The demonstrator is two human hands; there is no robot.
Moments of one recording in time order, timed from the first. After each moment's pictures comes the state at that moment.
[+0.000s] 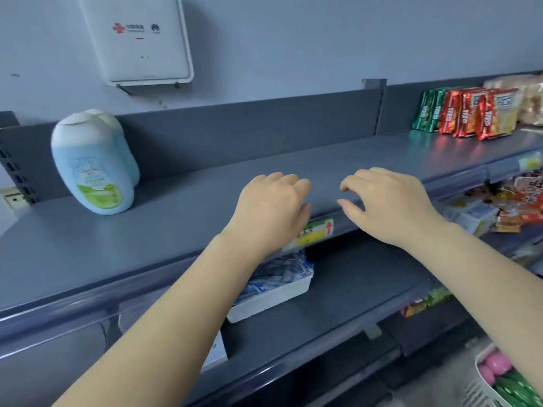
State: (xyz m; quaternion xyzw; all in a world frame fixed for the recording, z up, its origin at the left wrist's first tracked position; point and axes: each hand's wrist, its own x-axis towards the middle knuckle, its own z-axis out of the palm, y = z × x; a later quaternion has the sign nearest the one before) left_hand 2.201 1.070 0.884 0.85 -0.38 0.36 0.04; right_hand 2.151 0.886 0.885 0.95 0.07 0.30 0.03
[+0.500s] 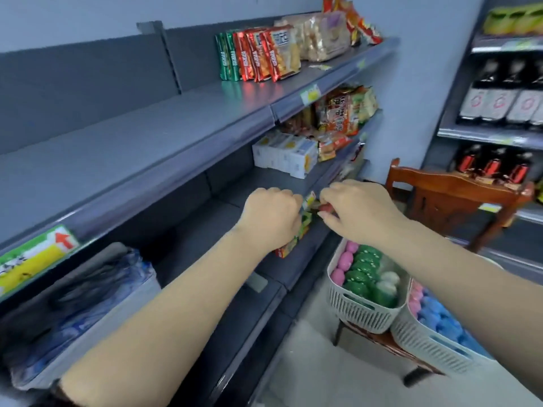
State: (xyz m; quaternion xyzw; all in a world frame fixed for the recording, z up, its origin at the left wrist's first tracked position) left_hand 2.136 0.773 0.780 0.75 -0.62 0.22 0.02; right_hand 2.012 0.655 0.778 0.97 -0.15 0.17 0.10
